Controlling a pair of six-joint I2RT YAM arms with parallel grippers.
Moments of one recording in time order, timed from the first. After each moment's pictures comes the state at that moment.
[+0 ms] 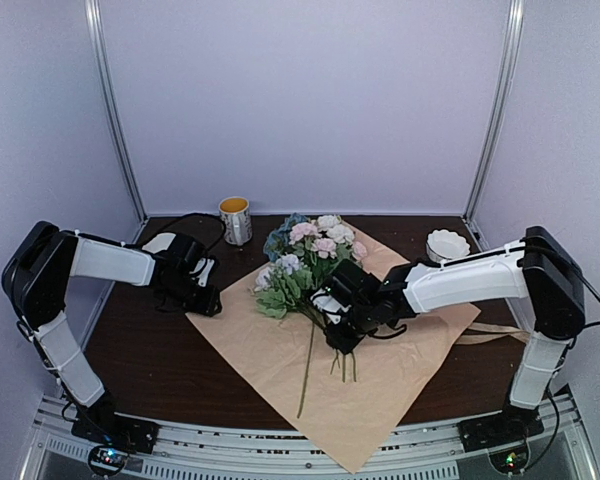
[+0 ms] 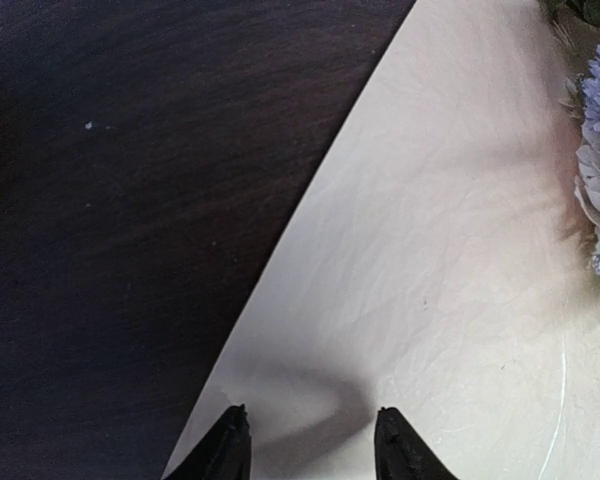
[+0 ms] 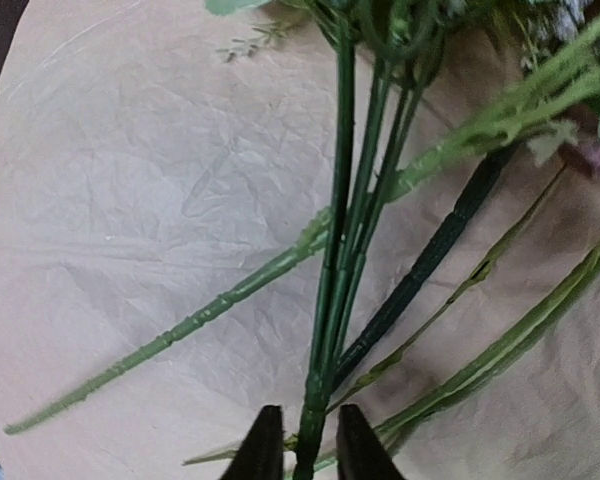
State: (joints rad) left arm -0.44 1.73 0.91 -0.26 0.04 -0.19; right arm 0.97 1.80 1.14 -0.42 0.04 0.12
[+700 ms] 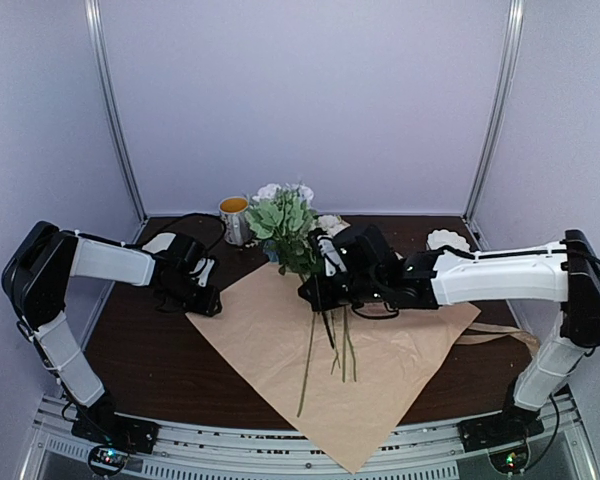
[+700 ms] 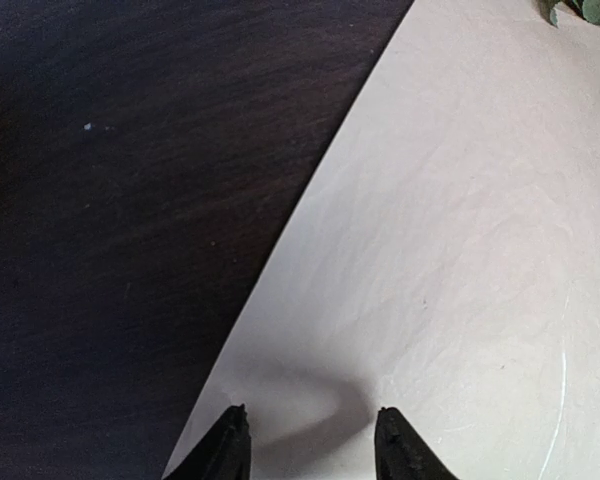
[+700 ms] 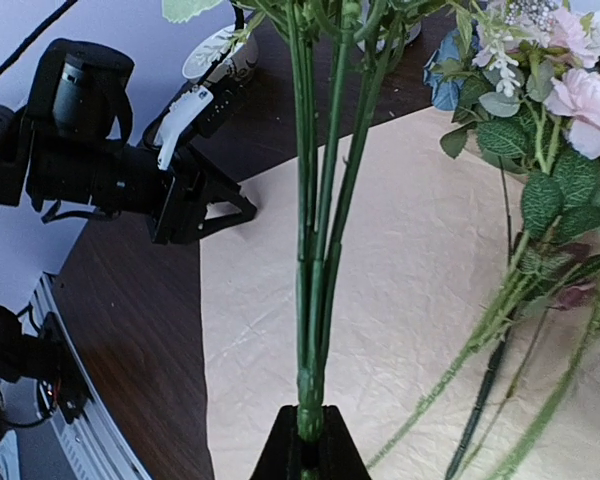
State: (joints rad) left arm -0.44 1.73 0.91 -0.26 0.04 -0.18; right arm 0.99 1.62 1.14 -0.13 0.03 0.54
